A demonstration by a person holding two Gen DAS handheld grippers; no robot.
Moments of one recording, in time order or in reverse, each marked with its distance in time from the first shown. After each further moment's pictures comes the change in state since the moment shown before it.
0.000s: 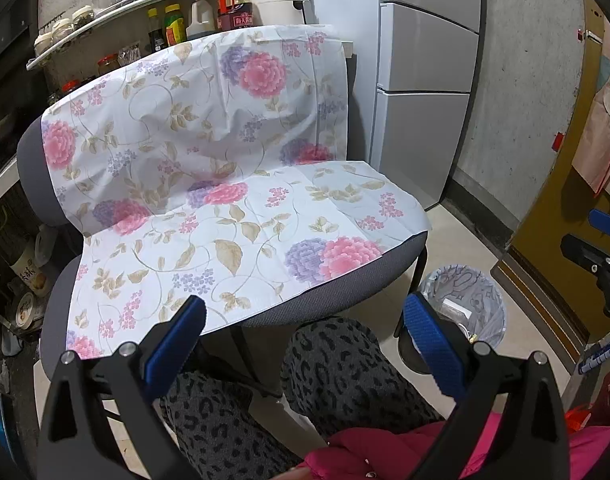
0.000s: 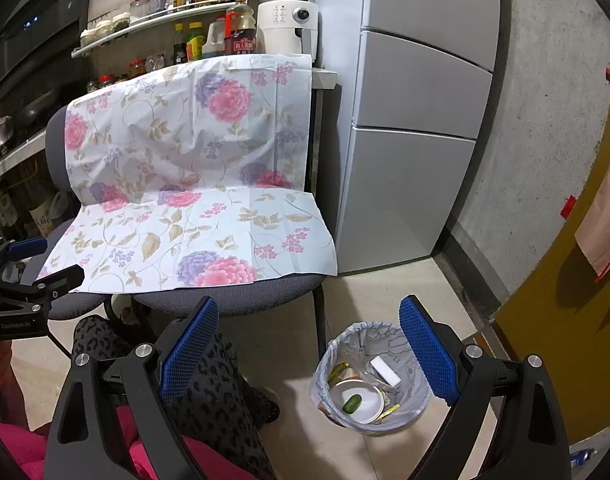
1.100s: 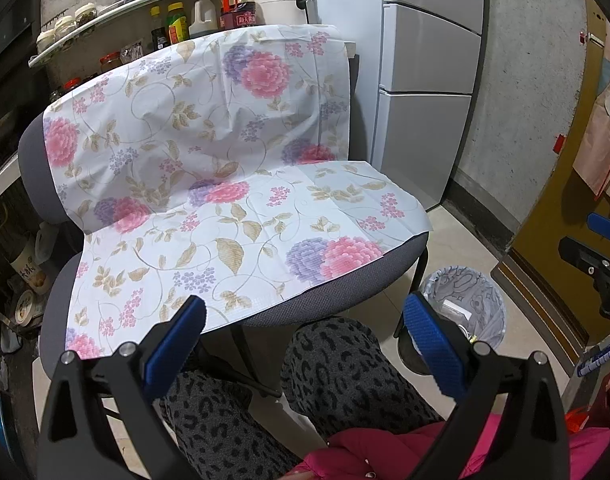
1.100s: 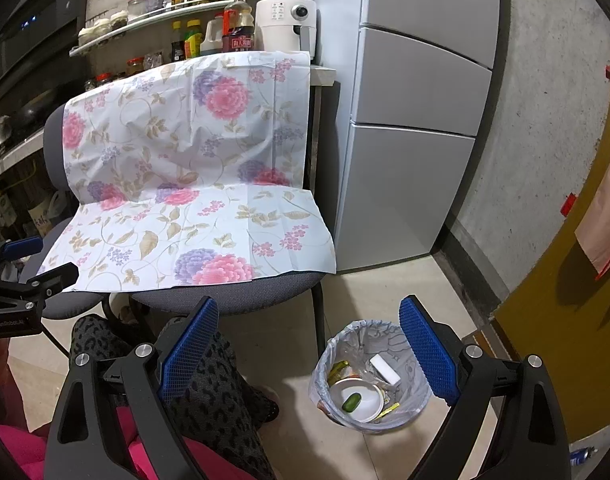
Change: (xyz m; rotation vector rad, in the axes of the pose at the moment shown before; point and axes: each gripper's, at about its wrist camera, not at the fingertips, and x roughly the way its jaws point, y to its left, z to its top) left arm 0.000 0.001 0.000 0.000 -0.001 -0.004; right arm 0.002 -0.001 -0.001 0.001 0.002 -0.002
